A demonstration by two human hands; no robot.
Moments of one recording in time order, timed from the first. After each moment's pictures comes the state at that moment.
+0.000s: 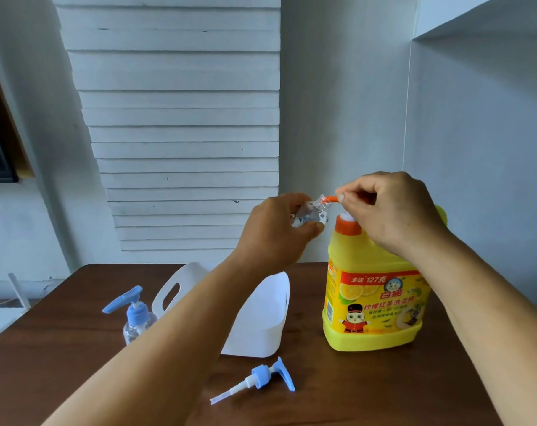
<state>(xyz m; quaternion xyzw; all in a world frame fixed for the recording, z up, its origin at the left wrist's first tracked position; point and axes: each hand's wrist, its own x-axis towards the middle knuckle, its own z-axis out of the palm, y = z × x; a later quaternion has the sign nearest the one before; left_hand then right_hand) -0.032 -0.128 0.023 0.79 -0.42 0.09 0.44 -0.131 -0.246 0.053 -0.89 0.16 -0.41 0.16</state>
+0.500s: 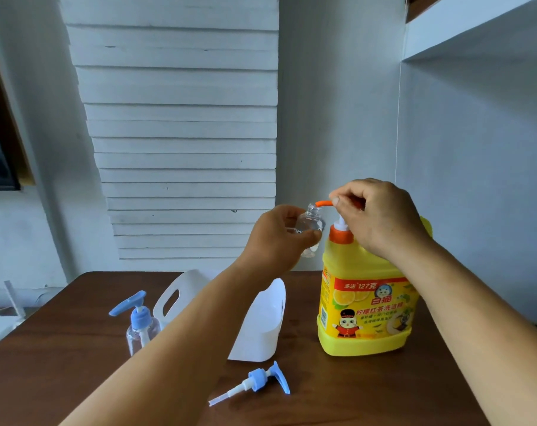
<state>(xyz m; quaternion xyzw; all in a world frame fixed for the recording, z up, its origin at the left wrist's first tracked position) -0.036 -0.134 0.022 0.73 -0.36 -0.04 0.58 -0.131 -0.246 0.057 -0.88 0.15 -0.42 0.14</state>
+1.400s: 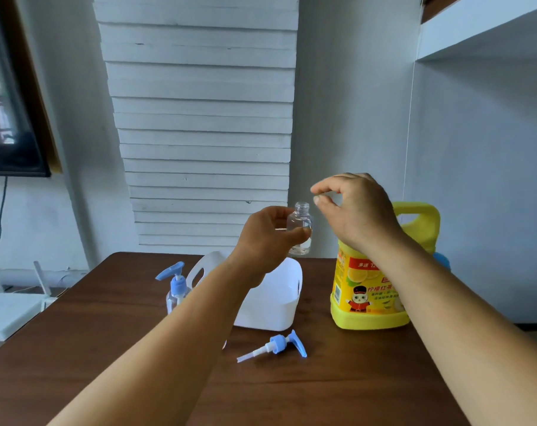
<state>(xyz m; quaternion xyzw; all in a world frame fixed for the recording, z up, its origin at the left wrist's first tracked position) -0.043 -0.077 0.009 0.70 -0.33 -0.07 0.63 -0.119 -0.195 0.050 -0.89 0.13 -0.42 0.10</state>
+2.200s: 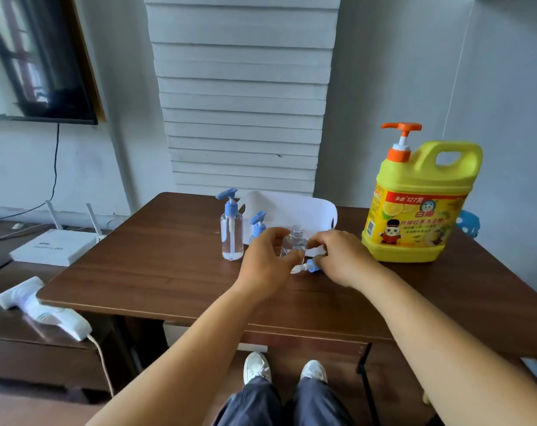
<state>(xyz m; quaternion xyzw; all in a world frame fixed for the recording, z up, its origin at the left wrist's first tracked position) -0.086 0.010 -0.104 0.79 -0.24 -0.04 0.57 -0.135 -0.128 -0.086 -0.97 0.17 -0.10 0.16</state>
